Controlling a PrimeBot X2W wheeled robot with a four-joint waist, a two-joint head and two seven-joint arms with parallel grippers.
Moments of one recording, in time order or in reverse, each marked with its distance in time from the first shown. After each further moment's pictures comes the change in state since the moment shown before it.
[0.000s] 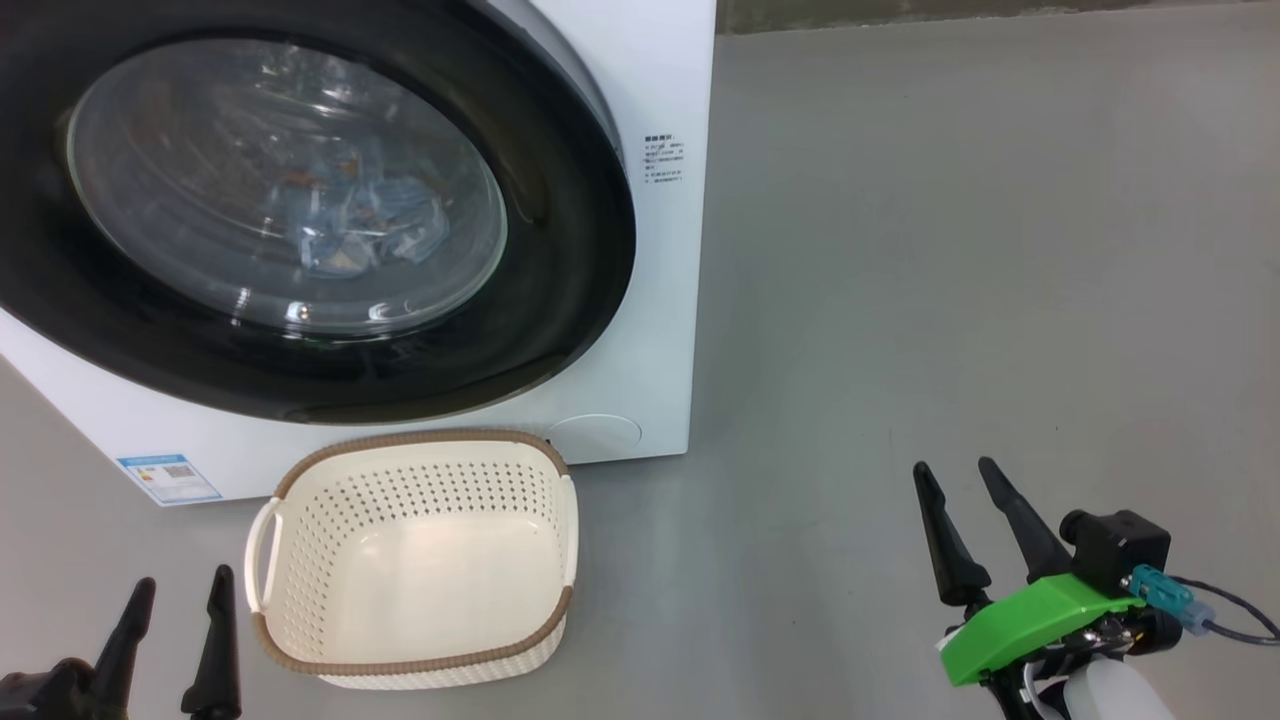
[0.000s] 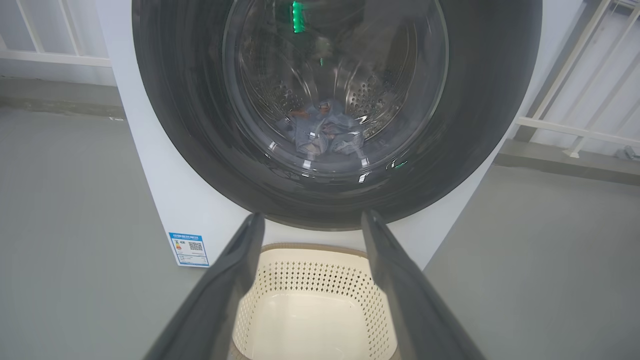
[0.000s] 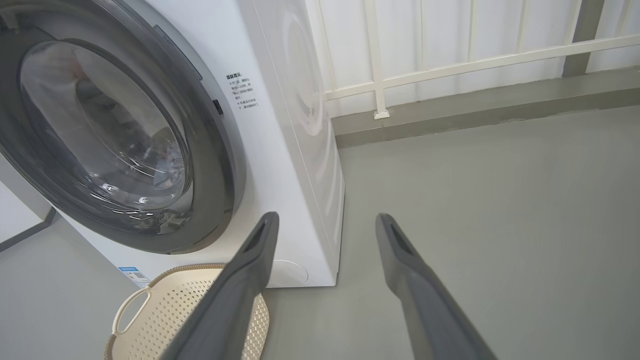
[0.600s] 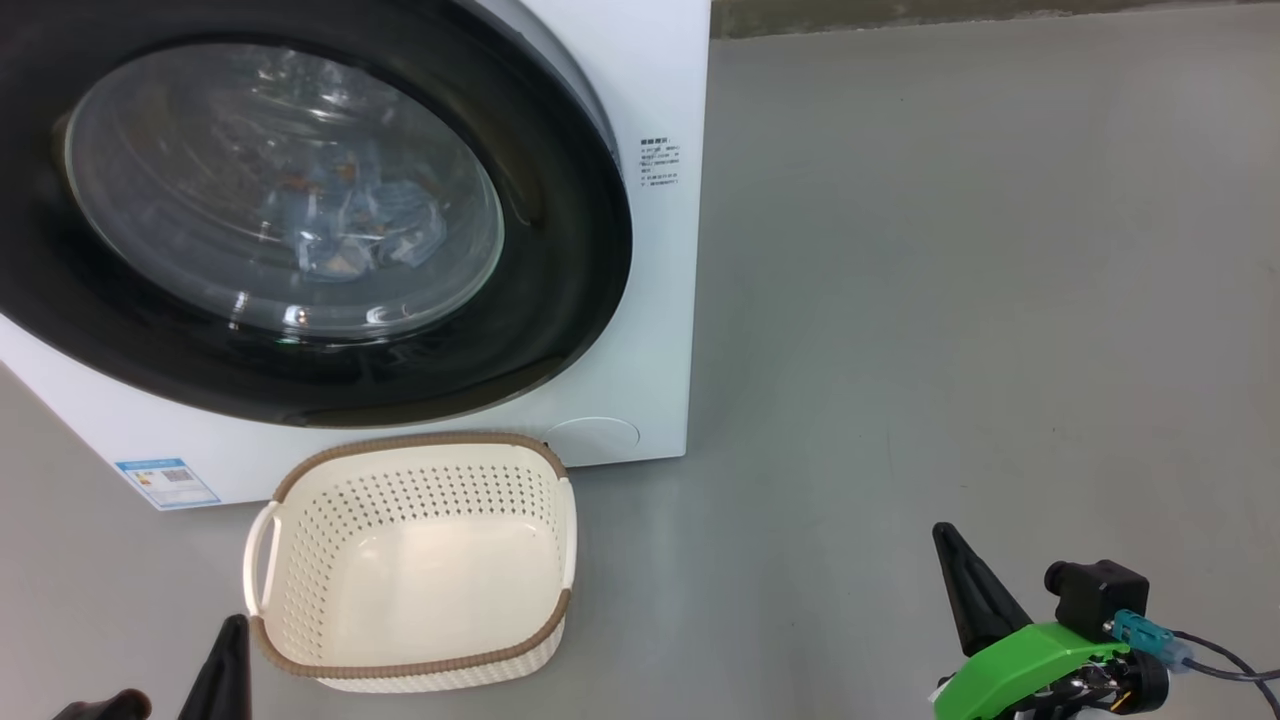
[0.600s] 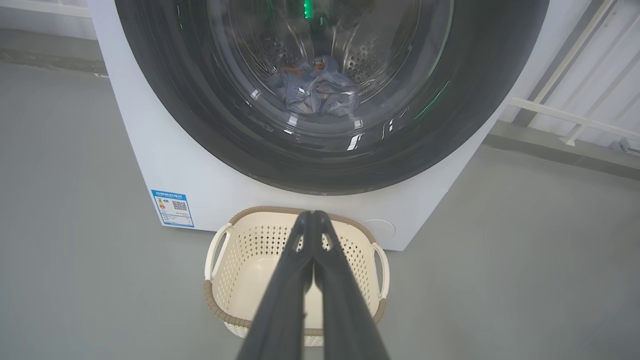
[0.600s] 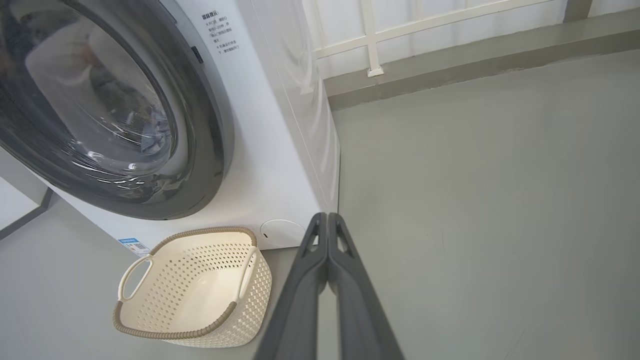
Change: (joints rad) left arm 0.024 -0.071 -0.018 0.058 0.011 0.000 0.010; right arm 0.056 0.015 0.005 0.064 0.019 0.000 0.010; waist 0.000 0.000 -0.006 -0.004
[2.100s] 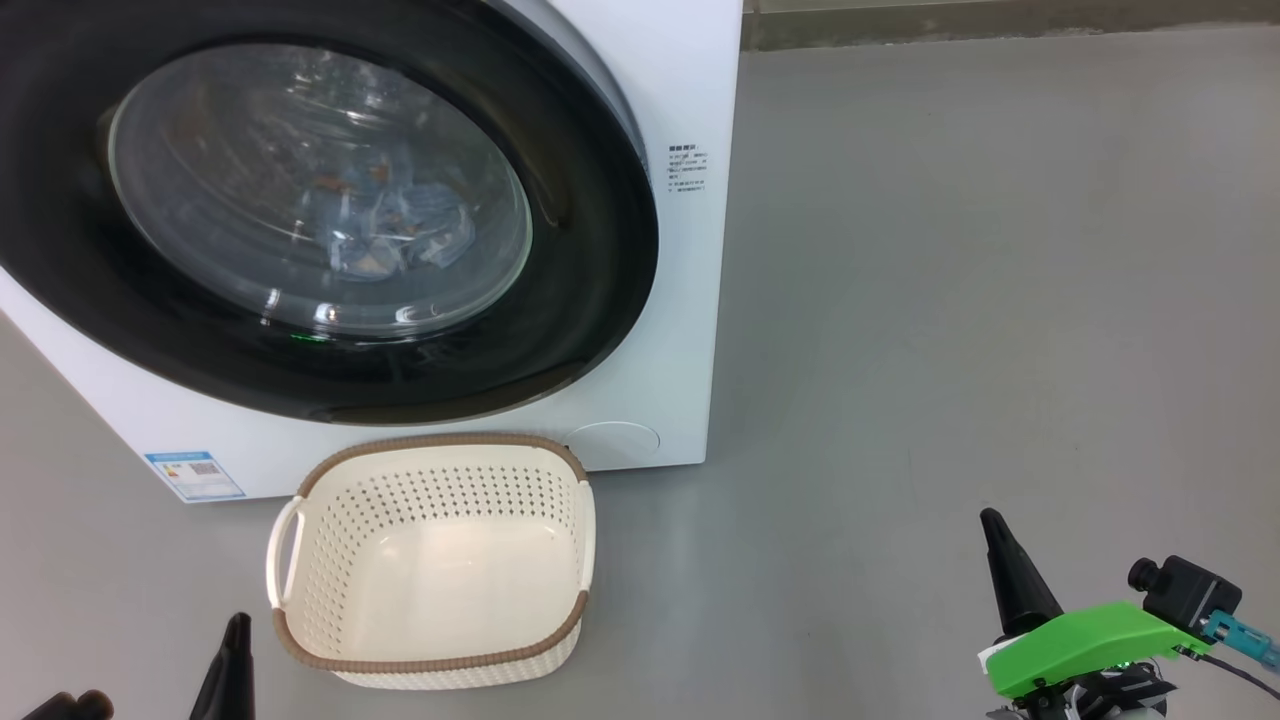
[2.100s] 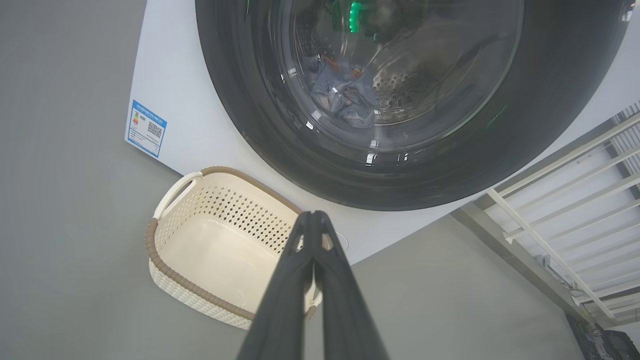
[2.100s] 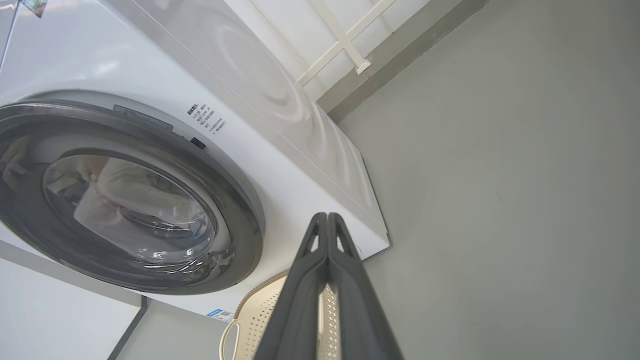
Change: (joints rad) left arm -0.027 -0.053 0.043 0.001 -0.403 0.000 0.124; right arm 0.016 0.003 -0.063 -0.072 0.451 0.000 0.126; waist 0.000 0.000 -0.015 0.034
